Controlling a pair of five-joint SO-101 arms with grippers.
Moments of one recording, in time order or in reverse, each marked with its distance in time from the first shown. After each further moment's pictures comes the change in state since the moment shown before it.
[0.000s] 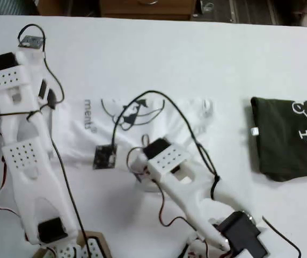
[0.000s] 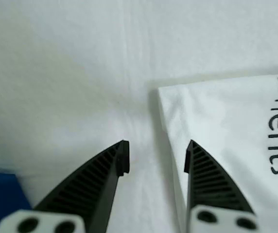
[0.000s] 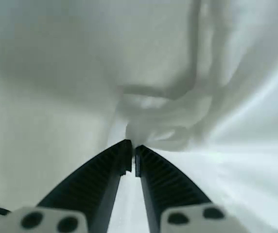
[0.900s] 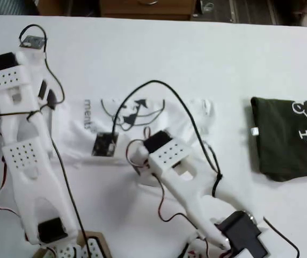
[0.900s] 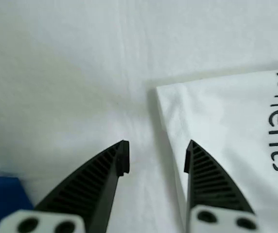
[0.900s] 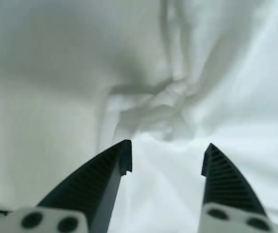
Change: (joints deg) left arm 0.0 0.0 0.0 0.0 -2.0; right arm 1.9 -0.1 -5.6 4.2 -5.3
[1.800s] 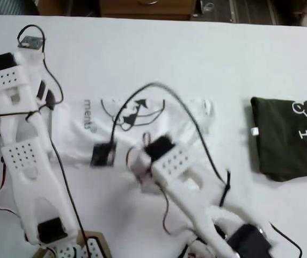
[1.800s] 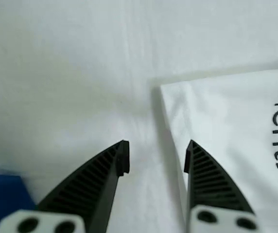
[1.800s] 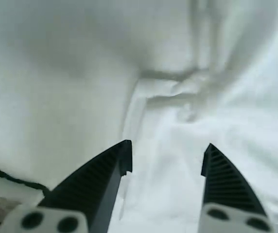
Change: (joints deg) left arm -0.4 0.0 0.0 0.0 -0.1; right arm -4.2 -9.4 2.8 8.9 1.8
